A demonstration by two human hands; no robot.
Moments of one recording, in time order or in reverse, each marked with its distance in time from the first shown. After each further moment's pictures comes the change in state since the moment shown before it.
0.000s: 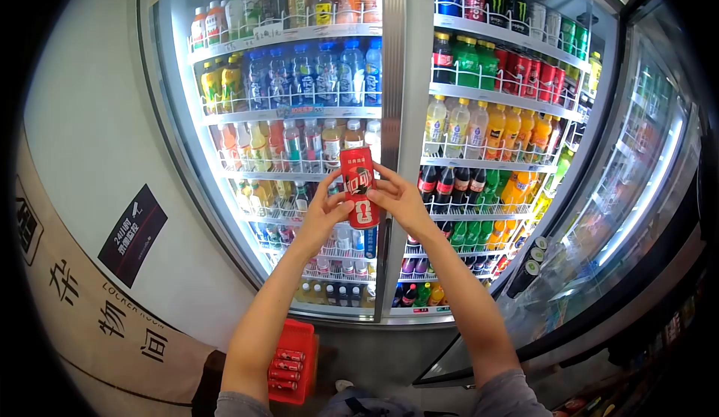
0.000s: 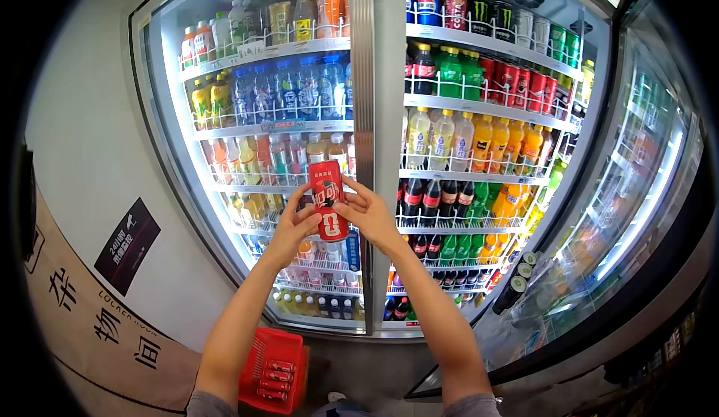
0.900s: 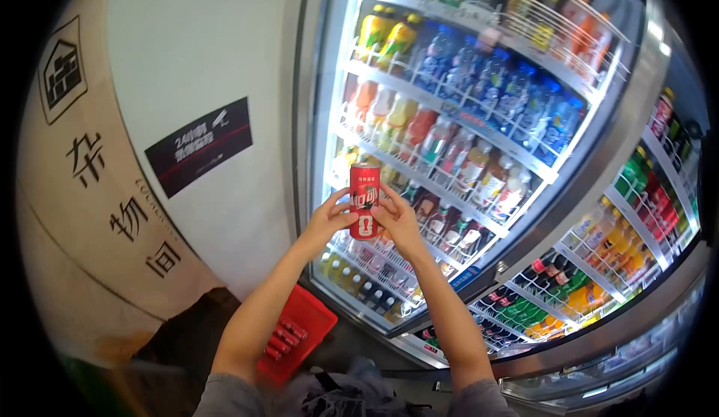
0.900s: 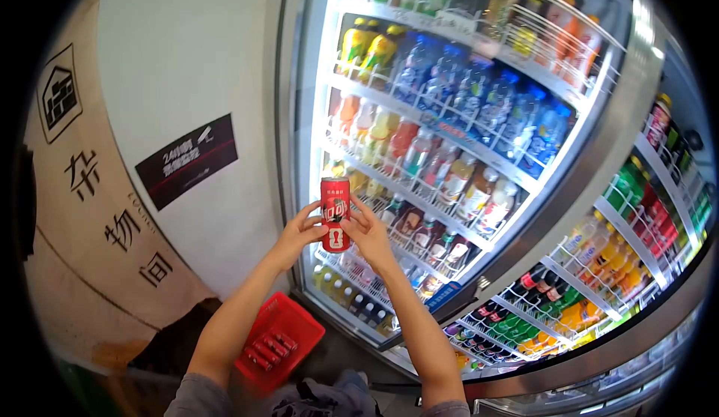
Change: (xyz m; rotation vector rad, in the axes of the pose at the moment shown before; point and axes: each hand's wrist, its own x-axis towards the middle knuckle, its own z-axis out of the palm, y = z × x) left_hand -0.095 -0.040 -0.241 0.046 0.536 -0.044; right_hand 0.127 0.181 0.191 0.103 -0.397 0.258
